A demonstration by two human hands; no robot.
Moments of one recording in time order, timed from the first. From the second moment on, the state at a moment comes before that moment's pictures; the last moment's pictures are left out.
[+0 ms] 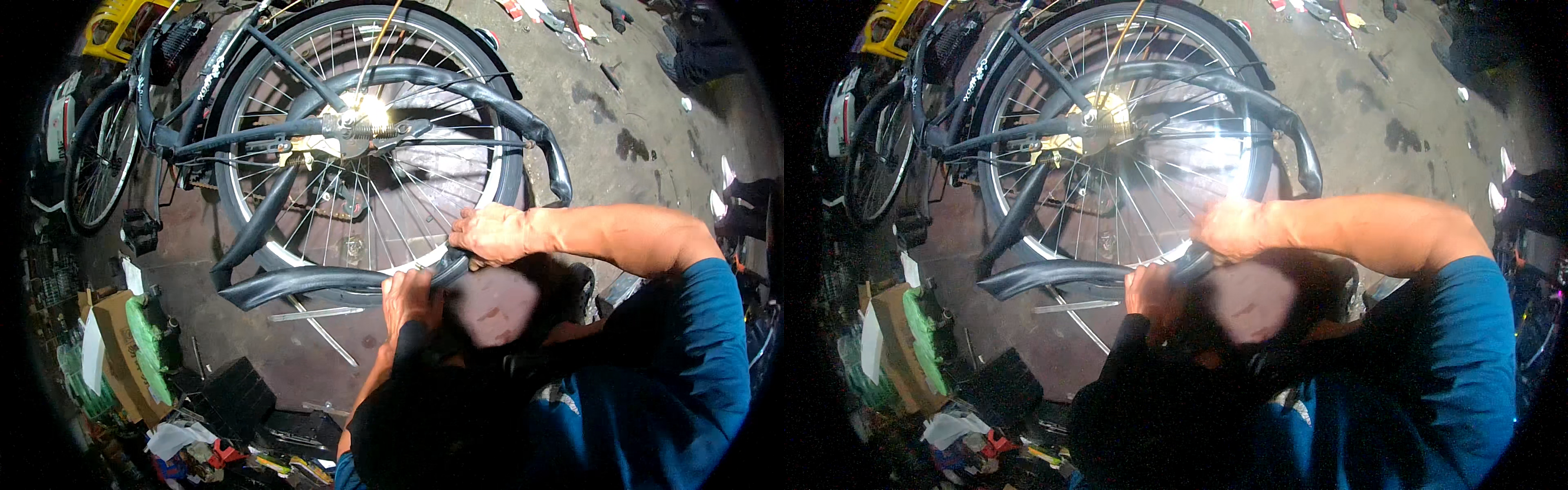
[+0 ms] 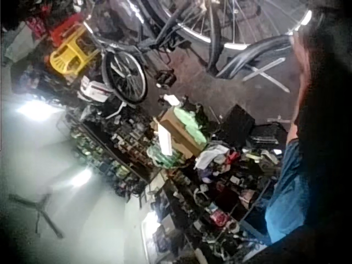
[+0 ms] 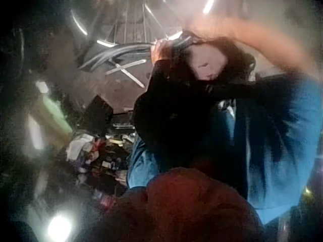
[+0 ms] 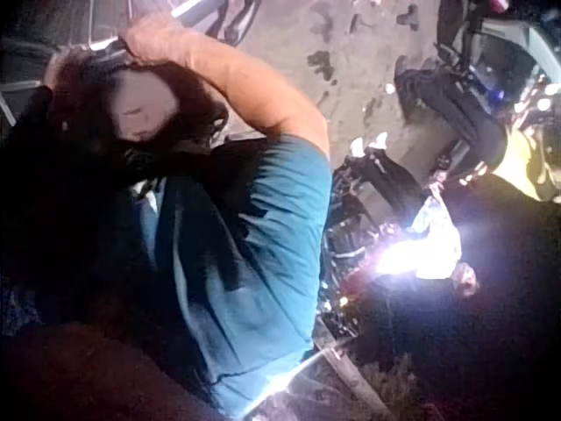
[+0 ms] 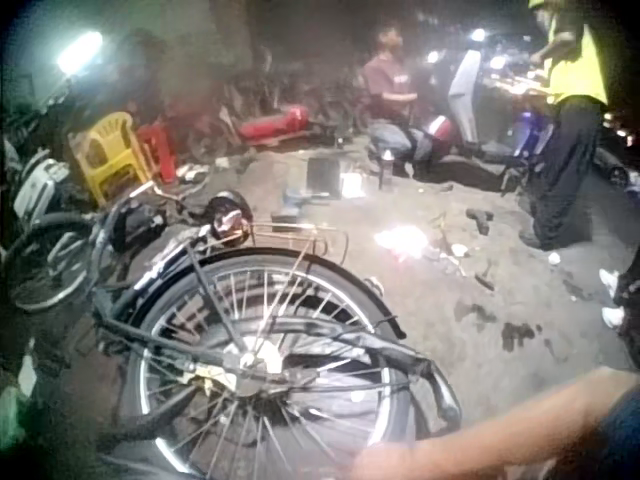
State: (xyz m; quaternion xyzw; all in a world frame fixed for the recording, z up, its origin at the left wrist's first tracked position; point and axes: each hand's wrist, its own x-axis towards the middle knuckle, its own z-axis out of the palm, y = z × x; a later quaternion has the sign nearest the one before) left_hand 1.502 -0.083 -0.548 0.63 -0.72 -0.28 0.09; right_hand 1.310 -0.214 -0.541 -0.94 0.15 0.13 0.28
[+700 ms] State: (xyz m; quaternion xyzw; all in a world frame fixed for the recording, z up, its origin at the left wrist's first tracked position) left_hand 1.564 -0.047 -0.548 0.36 0.00 -0.62 0.70; right_hand 1.318 -0.248 -0.428 -0.64 0.12 0.25 0.72
